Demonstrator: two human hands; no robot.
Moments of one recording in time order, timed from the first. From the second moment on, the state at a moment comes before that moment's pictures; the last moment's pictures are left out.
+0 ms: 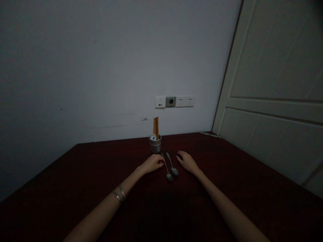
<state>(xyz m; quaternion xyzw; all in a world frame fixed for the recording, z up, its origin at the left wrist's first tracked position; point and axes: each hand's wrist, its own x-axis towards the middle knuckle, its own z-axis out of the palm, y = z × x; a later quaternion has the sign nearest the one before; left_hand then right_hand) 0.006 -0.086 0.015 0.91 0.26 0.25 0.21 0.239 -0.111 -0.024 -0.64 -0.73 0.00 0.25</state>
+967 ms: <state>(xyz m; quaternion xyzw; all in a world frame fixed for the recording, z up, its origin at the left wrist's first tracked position) 0.002 -0.076 0.018 0.98 0.15 0.08 -0.13 0.240 -0.112 -0.025 -0.62 -0.73 0.00 0.29</state>
